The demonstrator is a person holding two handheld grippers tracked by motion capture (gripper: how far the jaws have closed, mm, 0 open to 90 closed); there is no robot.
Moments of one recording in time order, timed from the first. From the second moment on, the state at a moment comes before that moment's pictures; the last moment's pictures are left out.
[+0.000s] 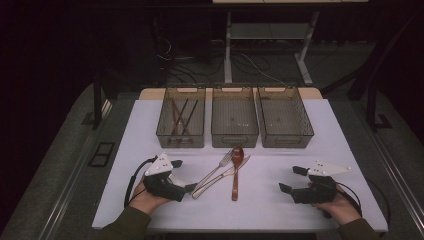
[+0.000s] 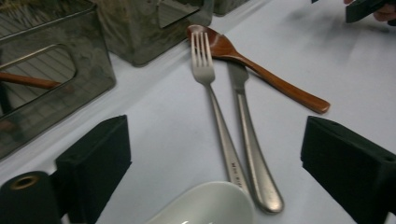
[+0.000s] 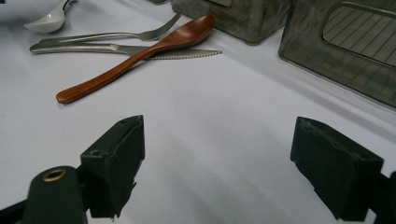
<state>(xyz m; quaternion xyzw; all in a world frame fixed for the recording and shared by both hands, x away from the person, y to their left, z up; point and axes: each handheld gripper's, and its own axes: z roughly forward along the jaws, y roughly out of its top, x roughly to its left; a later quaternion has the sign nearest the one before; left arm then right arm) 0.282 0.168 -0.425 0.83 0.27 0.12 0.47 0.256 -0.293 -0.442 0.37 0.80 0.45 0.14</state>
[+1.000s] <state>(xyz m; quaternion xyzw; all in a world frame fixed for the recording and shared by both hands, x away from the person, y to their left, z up) 0.326 0.197 -0.431 0.86 0.34 0.15 0.35 0.256 -0.292 -0.441 0.37 0.80 0.45 0.14</state>
